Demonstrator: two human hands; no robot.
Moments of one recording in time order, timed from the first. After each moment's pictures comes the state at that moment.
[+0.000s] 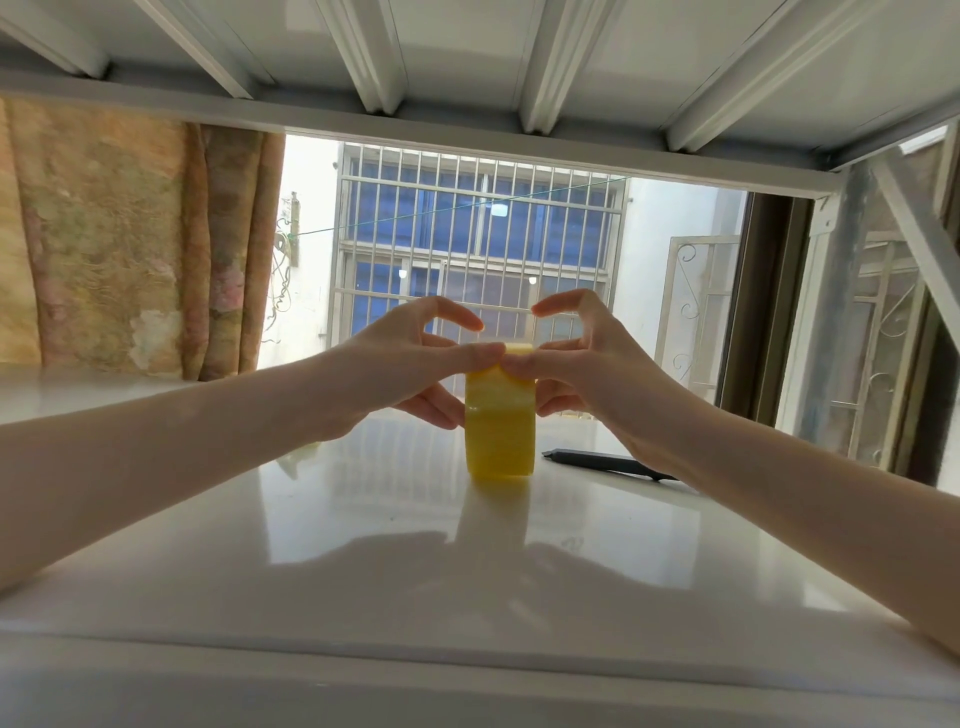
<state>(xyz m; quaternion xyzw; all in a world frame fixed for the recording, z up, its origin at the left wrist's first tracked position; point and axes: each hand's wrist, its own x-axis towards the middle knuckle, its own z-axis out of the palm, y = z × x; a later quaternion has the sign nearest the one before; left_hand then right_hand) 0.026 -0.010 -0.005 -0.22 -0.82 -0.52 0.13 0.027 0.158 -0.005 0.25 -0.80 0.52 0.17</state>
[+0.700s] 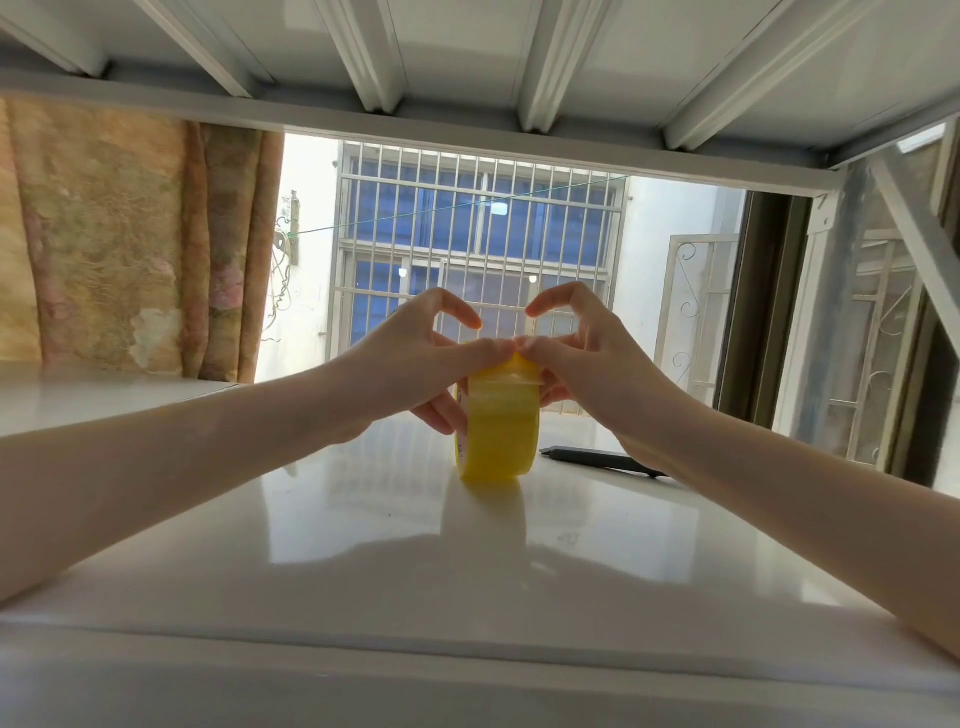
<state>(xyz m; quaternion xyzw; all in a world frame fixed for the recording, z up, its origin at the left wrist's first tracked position) 0.031 -0.002 -0.006 -0.21 -0.83 -0.49 0.17 0.027 0.159 -0.007 0.28 -0.79 0.51 0.21</state>
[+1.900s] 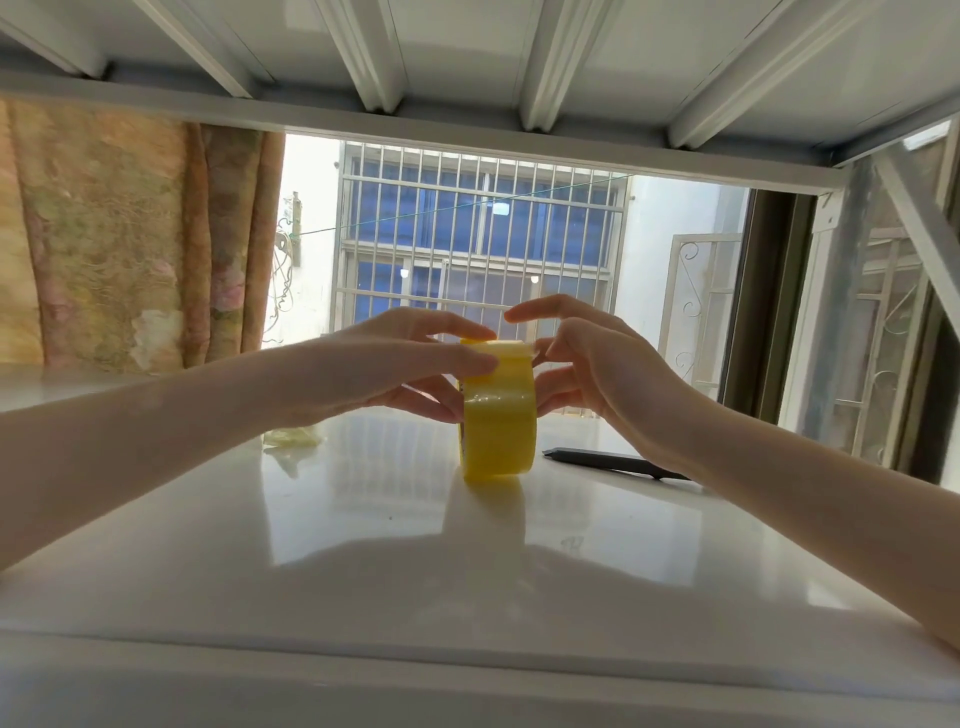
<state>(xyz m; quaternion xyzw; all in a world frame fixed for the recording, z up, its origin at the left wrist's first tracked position) 0.024 -0.026 -0.001 -0.29 -0.82 -0.50 0.02 0.028 0.162 -0.003 0.31 -0.77 0.54 0.11</state>
